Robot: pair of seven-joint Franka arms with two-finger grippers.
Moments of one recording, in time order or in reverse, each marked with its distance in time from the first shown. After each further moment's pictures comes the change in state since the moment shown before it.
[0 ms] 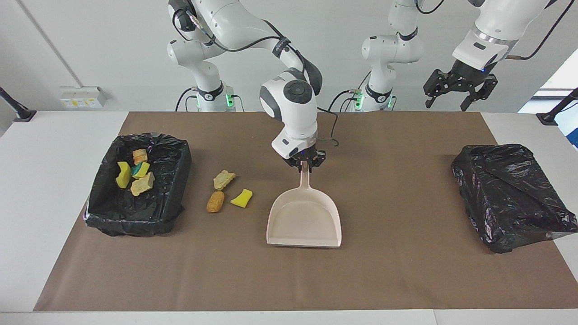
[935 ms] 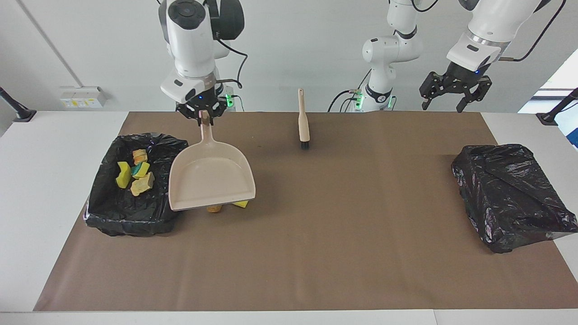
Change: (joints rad) left arm 0.190 -0.042 -0.188 -0.066 -0.015 0.052 -0.003; right arm -0.335 -0.479 0.004 -0.189 -0.086 -0.463 -0.484
